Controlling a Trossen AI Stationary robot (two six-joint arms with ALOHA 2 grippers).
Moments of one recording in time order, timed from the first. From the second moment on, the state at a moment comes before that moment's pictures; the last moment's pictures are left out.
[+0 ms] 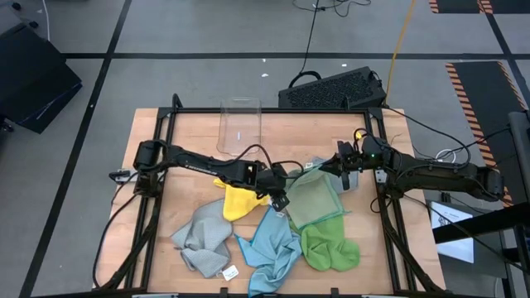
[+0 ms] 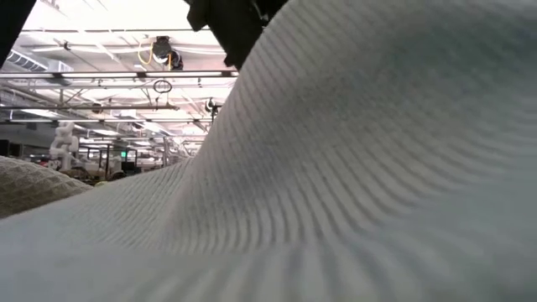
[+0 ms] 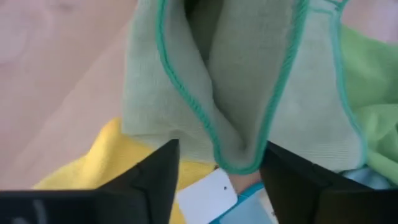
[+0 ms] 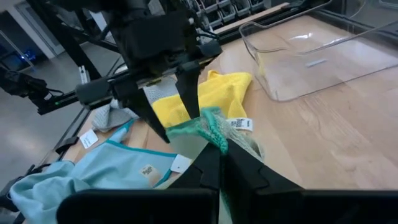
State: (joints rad) left arm -0.07 1.96 1.43 -0.41 -0.13 -0.59; right arm -0.36 0.69 0.23 0.17 -0.39 0.26
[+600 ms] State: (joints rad) left arm -0.08 1.95 1.39 -0.28 -0.10 -0.56; right arm -0.36 0.69 0.23 0.16 -0.39 0.25
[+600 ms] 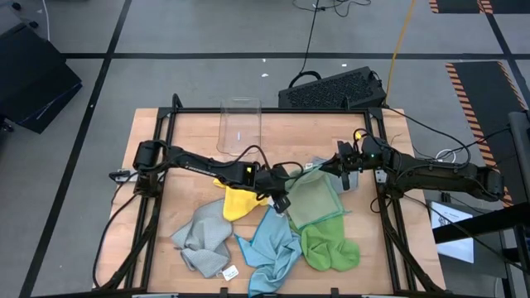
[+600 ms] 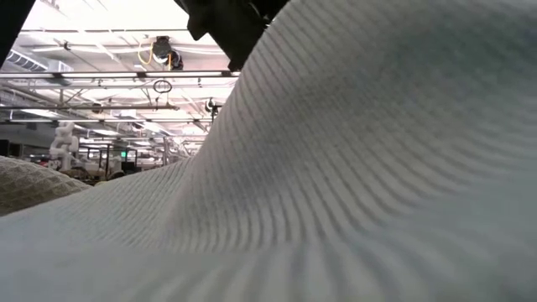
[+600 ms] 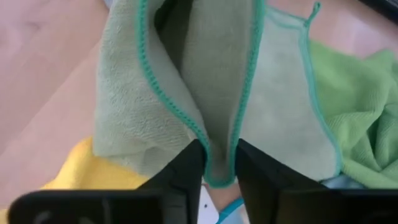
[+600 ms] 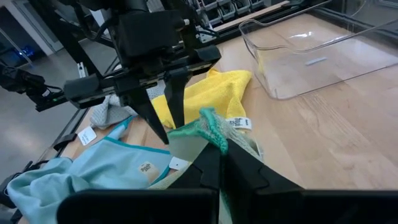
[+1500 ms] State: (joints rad) left arm -0.13 2.01 1.39 -0.20 -0.26 -0.56; right arm -0.36 0.69 0.23 0.15 -0.39 0.28
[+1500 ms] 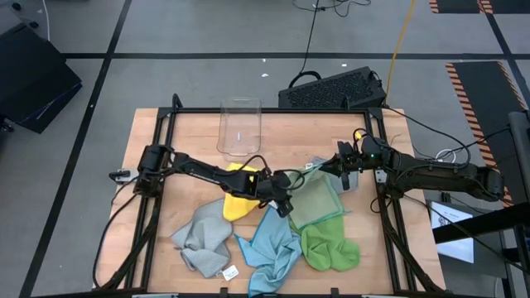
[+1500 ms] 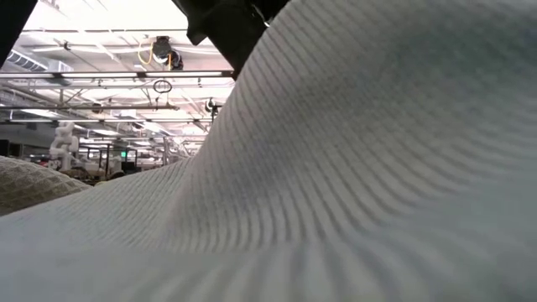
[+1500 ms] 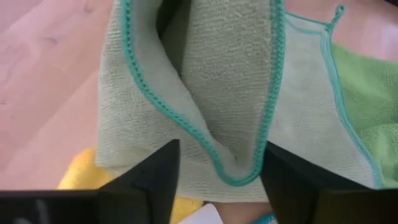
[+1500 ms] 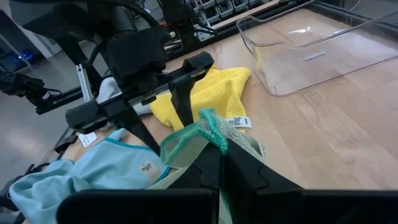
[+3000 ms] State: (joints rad) left arm 0.13 1.53 1.39 -0.20 0.16 -0.28; right arm -0.29 0.78 0.98 -0.60 -0.33 0.61
